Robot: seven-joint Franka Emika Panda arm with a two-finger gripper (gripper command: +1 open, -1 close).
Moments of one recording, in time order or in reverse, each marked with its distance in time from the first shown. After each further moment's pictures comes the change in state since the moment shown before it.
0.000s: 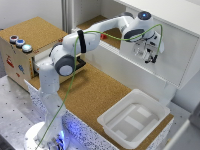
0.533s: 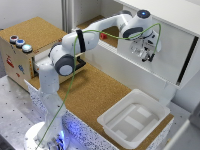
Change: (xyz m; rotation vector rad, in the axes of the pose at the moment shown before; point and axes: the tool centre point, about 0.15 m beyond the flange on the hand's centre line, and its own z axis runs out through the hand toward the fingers) arm 0.000 -0.033 -0.002 0.041 -0.031 0.040
